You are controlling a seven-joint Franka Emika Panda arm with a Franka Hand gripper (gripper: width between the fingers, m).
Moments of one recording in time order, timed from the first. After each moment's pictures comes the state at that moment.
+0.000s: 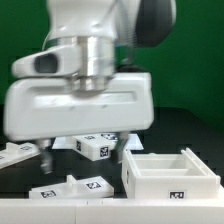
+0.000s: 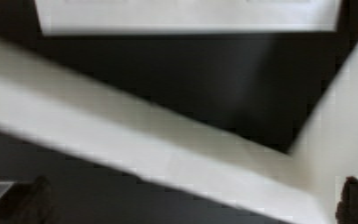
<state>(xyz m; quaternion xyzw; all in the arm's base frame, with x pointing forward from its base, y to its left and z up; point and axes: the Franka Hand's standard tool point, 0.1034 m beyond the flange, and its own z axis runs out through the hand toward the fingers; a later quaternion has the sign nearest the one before) 0.637 -0.069 0.060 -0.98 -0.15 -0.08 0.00</state>
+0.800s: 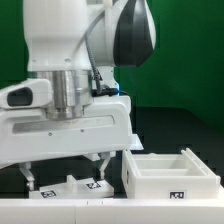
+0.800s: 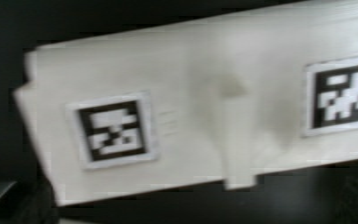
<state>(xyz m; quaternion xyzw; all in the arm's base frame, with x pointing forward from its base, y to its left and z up) 0.610 -0.073 0.023 -0.99 -0.12 -0.05 0.02</state>
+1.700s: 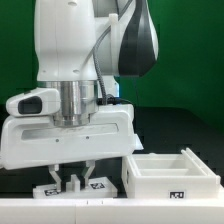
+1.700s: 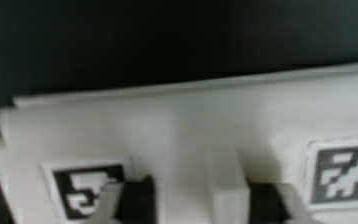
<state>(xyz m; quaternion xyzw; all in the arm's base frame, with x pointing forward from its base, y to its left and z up) 0.597 -0.072 0.012 -0.99 -0.12 -0.06 0.01</state>
